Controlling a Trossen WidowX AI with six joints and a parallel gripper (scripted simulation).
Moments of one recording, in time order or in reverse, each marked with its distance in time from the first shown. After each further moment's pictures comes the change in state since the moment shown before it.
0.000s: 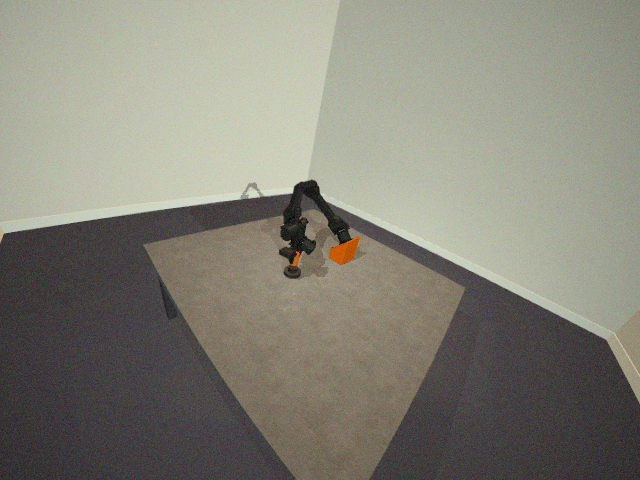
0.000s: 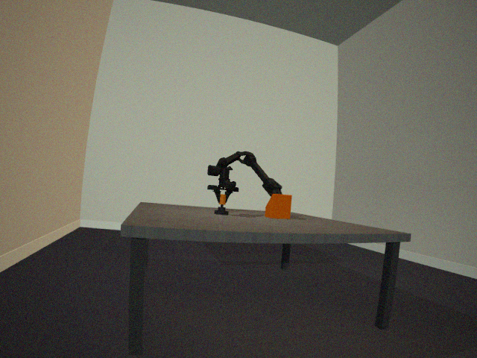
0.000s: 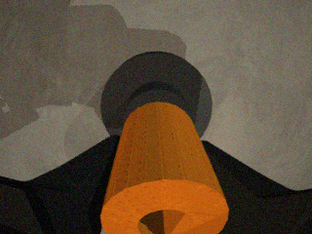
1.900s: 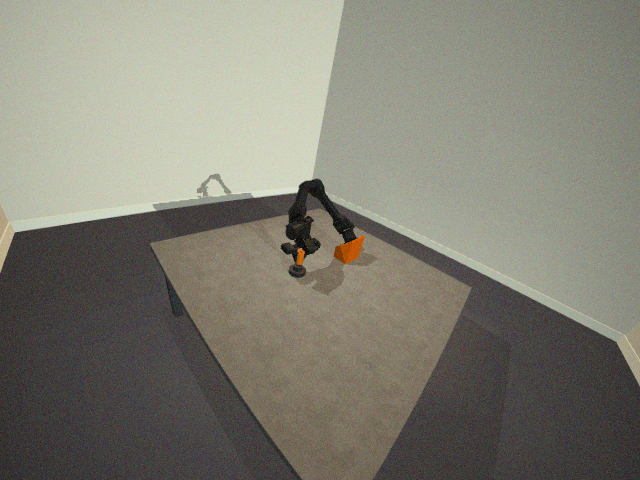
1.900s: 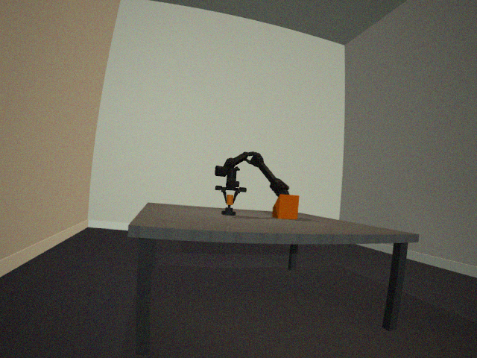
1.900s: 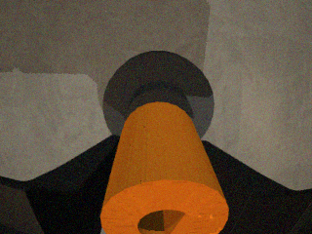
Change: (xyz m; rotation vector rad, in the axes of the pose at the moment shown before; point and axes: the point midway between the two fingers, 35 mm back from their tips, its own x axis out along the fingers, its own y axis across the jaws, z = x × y) arm -0.001 0.001 0.000 0.414 0.001 0.004
